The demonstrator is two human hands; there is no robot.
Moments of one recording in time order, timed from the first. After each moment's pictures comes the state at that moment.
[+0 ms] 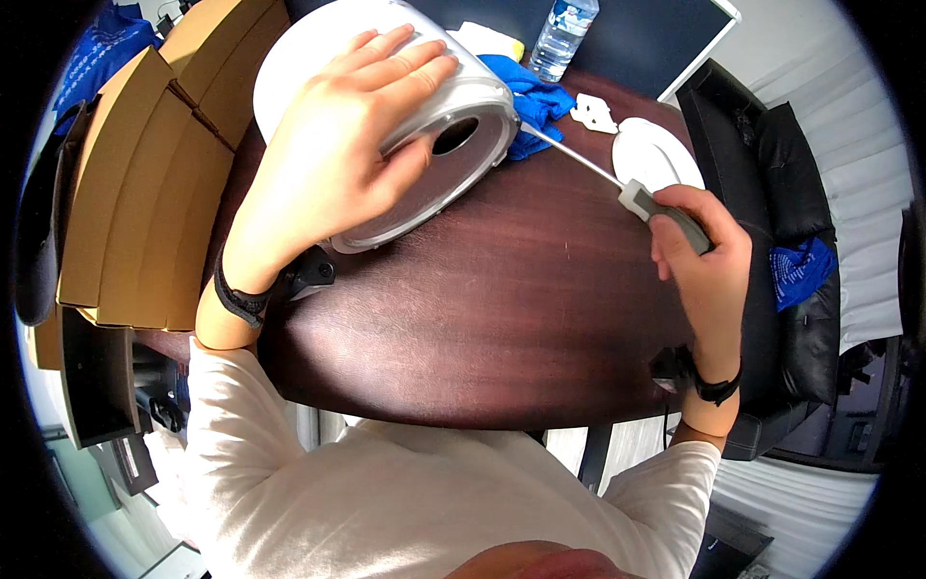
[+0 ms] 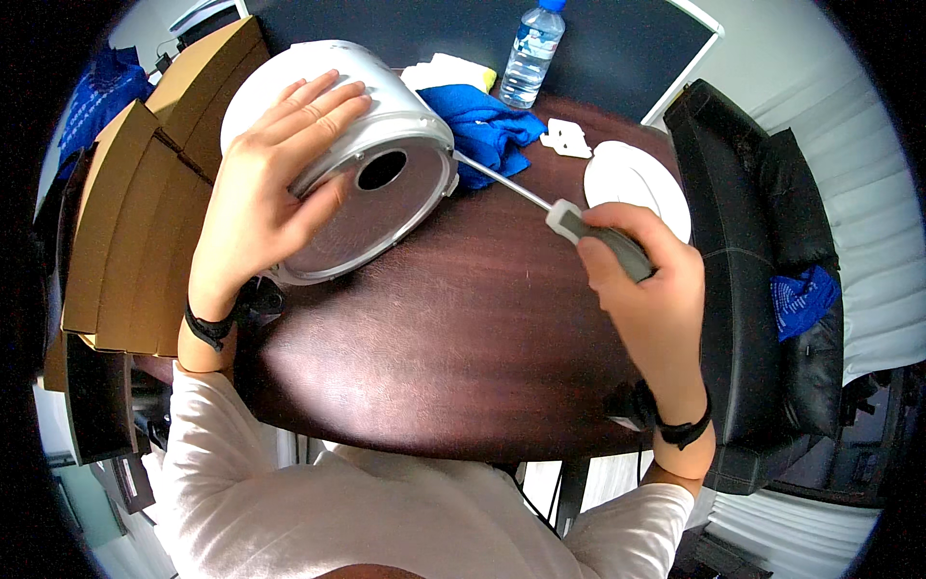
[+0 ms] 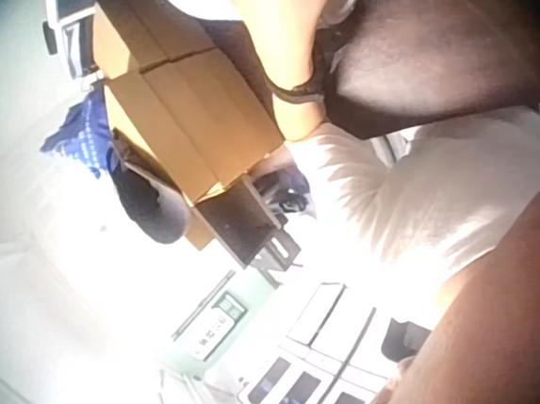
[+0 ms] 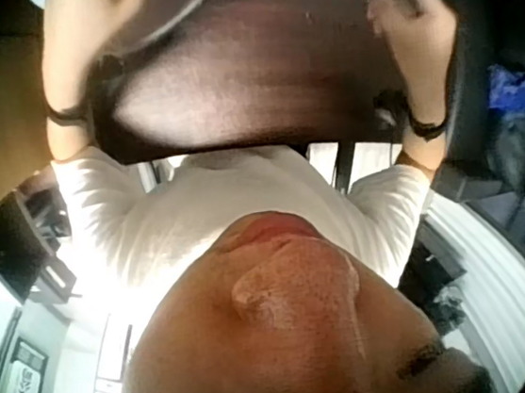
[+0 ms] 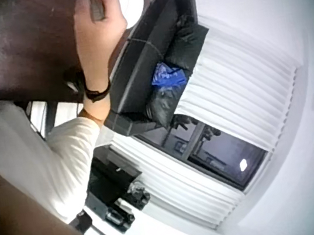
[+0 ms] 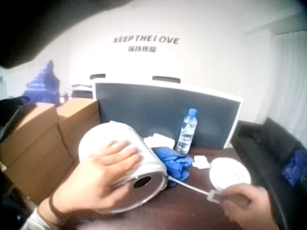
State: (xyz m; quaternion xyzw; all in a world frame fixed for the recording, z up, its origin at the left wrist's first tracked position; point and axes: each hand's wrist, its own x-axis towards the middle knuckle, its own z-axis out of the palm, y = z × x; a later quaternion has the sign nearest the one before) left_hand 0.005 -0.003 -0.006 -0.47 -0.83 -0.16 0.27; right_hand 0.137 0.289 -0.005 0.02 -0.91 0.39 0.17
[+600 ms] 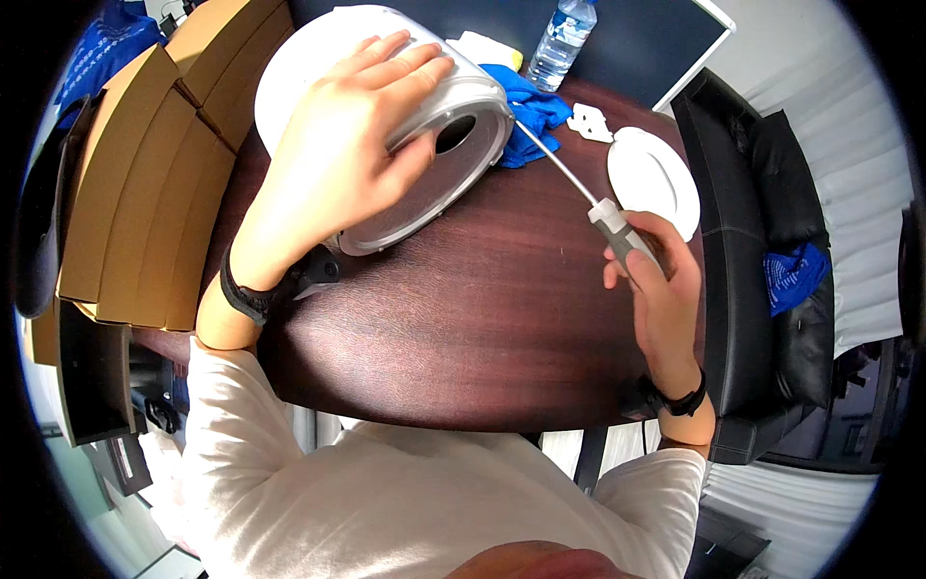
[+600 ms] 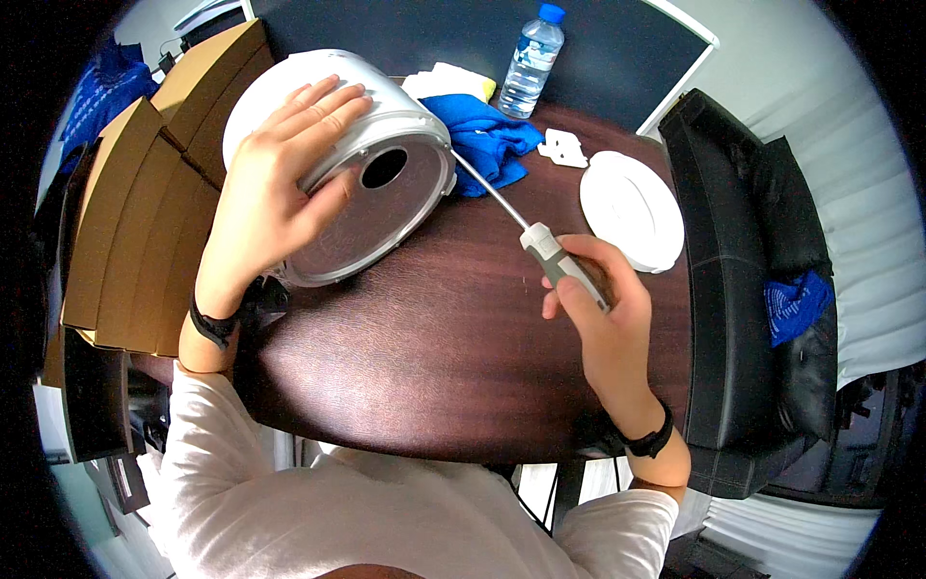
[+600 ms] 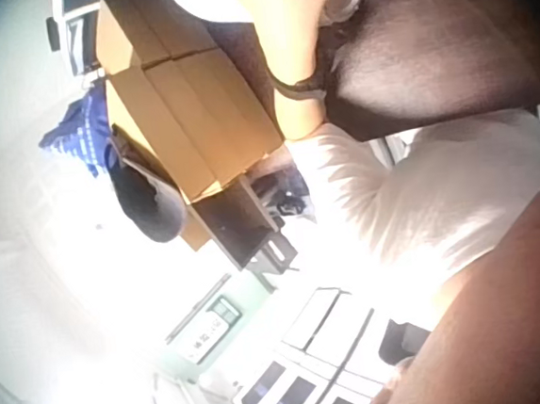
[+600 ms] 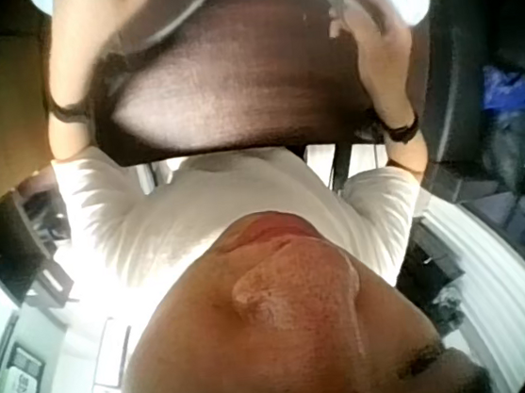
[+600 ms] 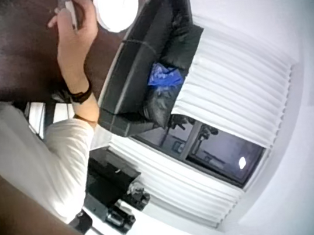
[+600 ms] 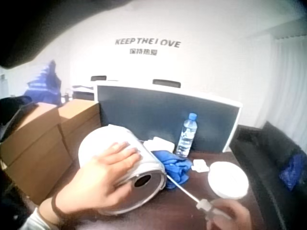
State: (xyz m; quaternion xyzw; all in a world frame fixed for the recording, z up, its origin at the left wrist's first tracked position) left_hand 0.003 -0.003 -0.008 -0.44 -0.83 -0.17 0.29; right_hand 0.151 0.273 -0.046 -0.04 -0.74 0.66 0.12
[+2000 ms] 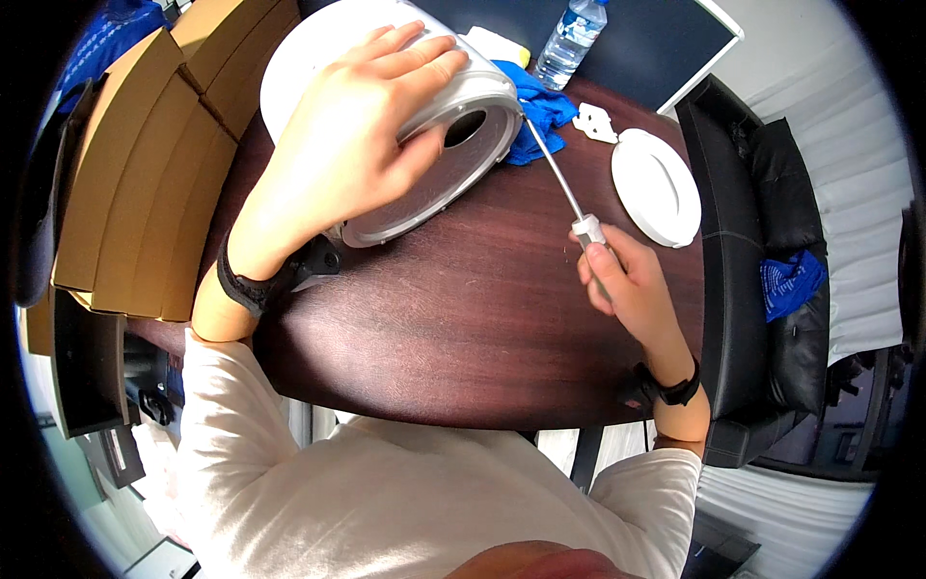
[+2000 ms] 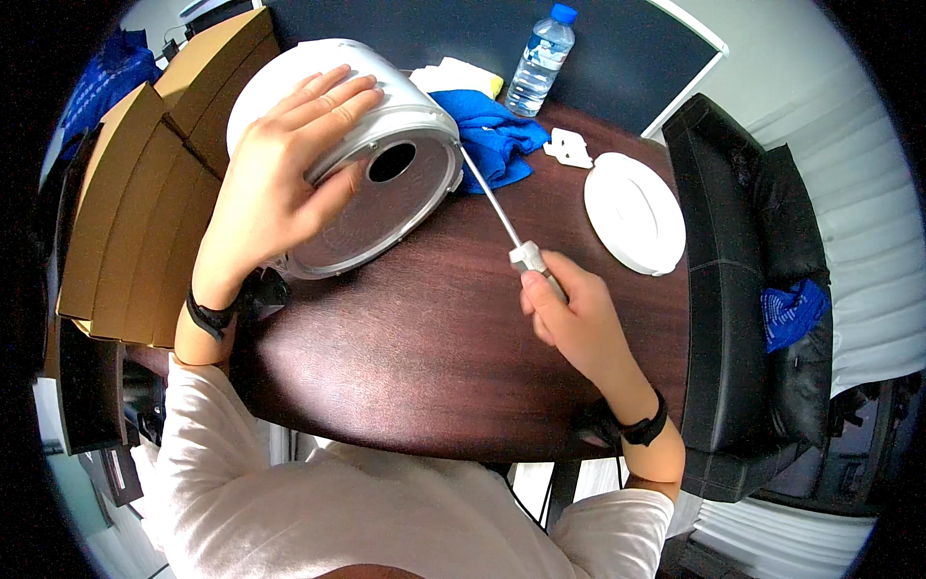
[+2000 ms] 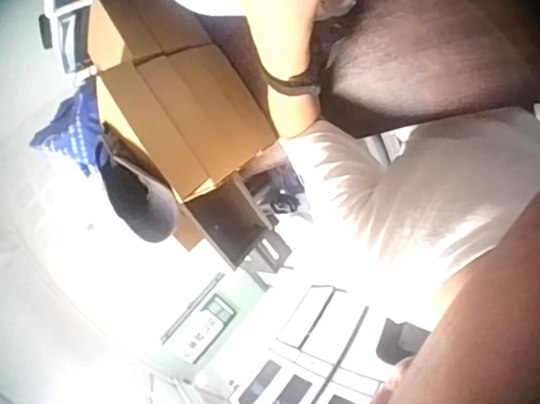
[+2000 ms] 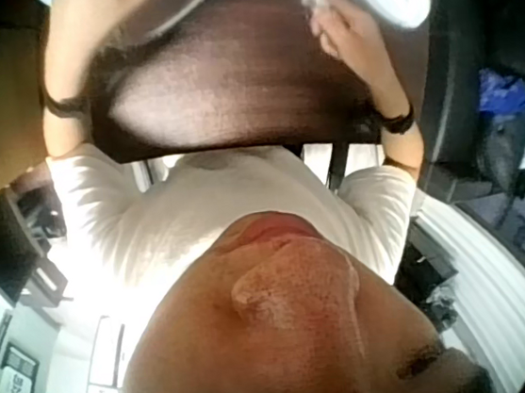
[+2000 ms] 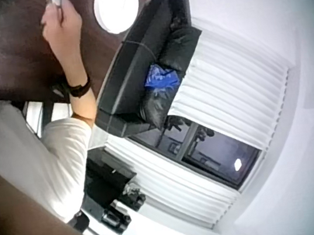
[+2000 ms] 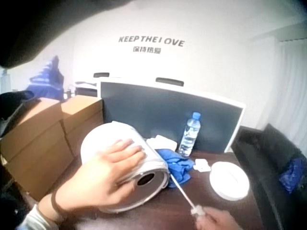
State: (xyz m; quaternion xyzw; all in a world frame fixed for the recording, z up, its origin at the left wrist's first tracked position) left_hand 0.002 -0.006 -0.009 -0.45 -0.82 -0.18 0.30; right_hand 0.135 0.271 -0.056 0.01 -0.86 0.51 -0.02
